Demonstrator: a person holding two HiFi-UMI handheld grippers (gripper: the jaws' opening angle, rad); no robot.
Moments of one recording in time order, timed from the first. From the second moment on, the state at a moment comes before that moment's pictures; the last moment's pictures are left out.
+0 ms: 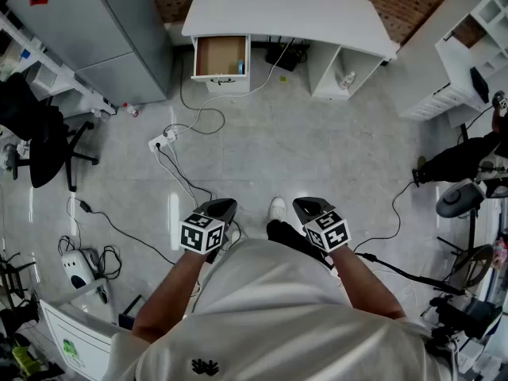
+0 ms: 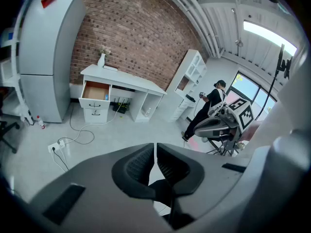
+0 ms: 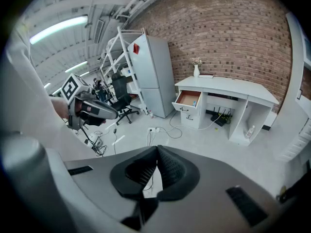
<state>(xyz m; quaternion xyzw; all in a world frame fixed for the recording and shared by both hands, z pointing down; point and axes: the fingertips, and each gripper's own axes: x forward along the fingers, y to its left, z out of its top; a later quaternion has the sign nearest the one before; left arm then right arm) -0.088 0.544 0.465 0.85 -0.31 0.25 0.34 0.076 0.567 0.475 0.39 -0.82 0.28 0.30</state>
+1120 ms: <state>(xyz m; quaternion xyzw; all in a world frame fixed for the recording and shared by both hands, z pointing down) 0.044 0.268 0.458 0.85 -0.35 0.24 0.31 0.205 0.322 0.502 0.37 -0.83 0.29 0.29</state>
